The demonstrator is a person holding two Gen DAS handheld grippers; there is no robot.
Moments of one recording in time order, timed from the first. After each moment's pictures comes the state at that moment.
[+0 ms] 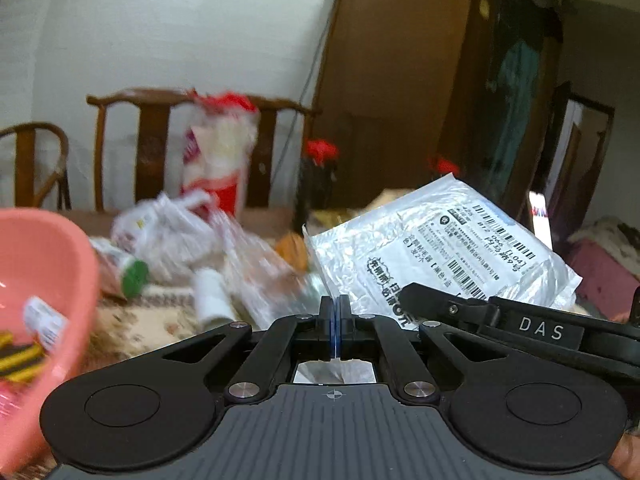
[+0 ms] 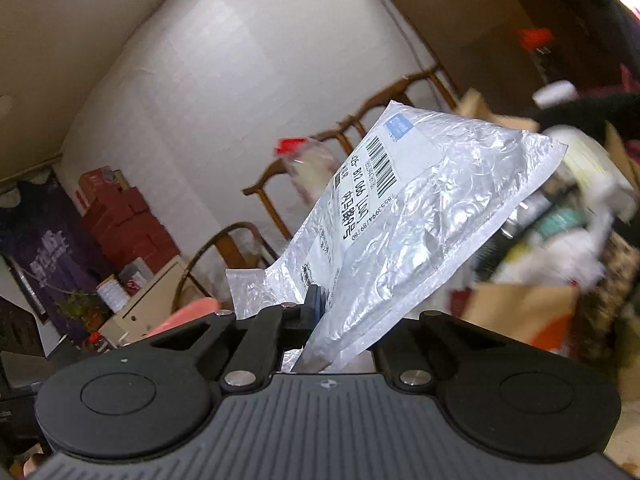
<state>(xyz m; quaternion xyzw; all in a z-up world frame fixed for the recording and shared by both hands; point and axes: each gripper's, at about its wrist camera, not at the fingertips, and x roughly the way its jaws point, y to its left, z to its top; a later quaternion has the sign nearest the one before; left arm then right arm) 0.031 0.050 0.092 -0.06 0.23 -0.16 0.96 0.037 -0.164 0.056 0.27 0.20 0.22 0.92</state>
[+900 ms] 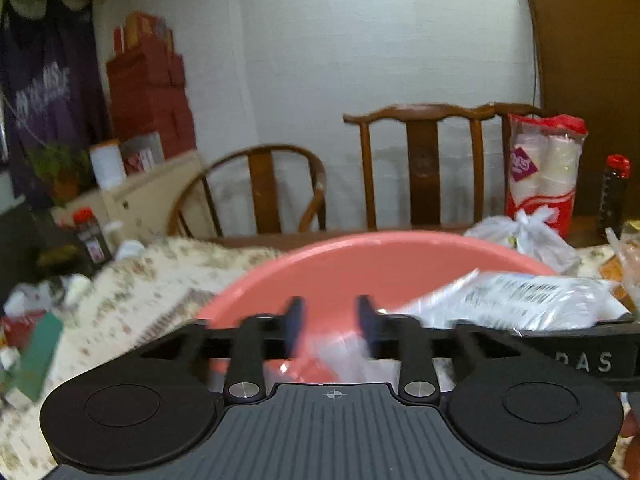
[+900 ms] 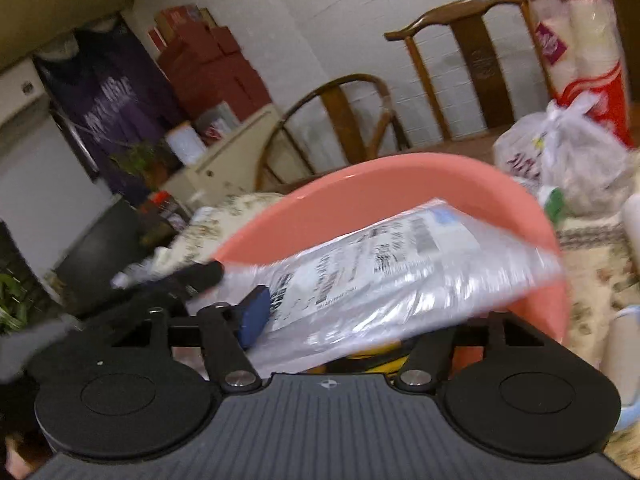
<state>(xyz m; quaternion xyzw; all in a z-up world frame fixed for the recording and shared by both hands) 0.001 0.285 0.124 0.04 0.23 0.17 0.96 0.080 0.129 0.087 0.14 0.34 0.37 0.85</state>
